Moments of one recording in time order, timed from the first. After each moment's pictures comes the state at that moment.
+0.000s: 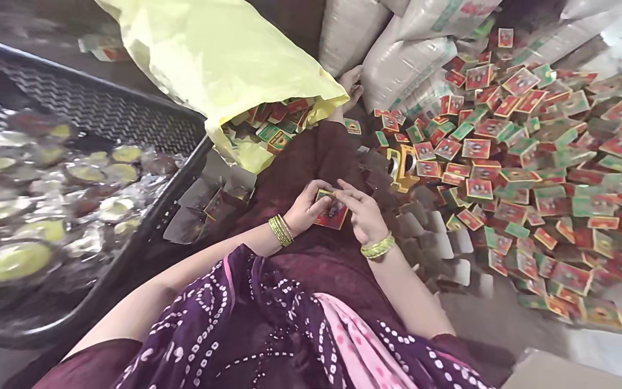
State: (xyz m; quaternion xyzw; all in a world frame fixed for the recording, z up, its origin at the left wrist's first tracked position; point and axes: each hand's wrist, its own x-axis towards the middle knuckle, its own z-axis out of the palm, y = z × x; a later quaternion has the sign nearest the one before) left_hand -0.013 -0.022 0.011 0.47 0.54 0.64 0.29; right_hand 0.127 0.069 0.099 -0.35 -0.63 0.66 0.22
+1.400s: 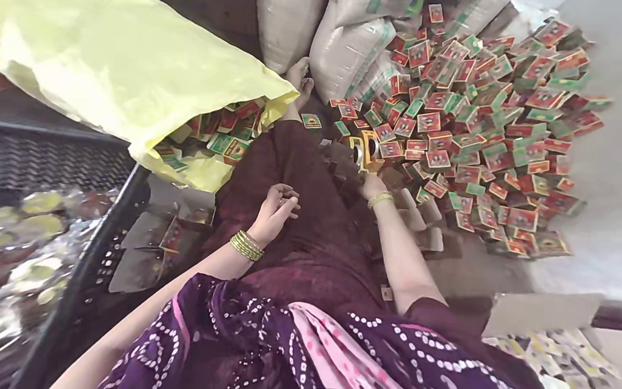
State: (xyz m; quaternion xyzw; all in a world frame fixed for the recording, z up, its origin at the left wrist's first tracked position) left_hand -0.014 -0.017 0.017 0.40 0.54 0.63 0.39; right_hand 0.187 0.233 0.063 -0.59 -0.79 0.18 -0.08
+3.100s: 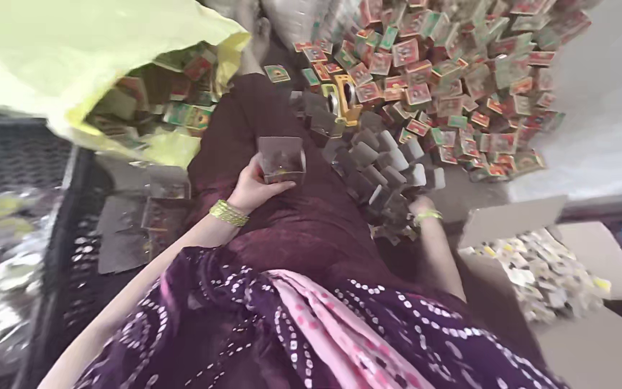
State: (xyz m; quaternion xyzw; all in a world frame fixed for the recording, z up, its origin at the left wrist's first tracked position) left_hand 0.022 -0.045 0.078 0.49 0.55 0.56 0.38; right_hand 0.451 0.128 0.022 -0.79 -0.57 0.19 -0.12
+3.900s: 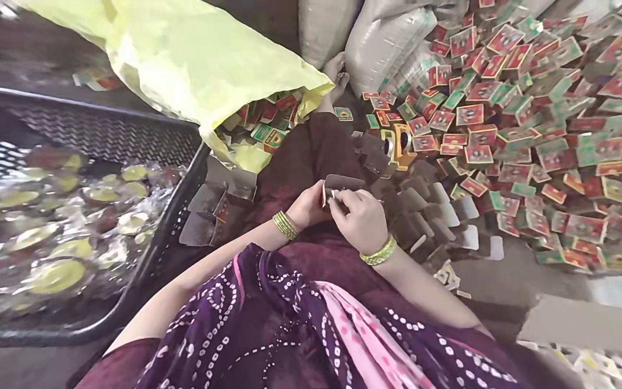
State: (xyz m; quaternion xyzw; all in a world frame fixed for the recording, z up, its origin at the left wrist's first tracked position) left_hand 0.000 -0.039 0.027 0.57 0.61 0.48 0.26; right_hand 0.157 0.012 0.107 -0.21 -0.91 0.06 0.35
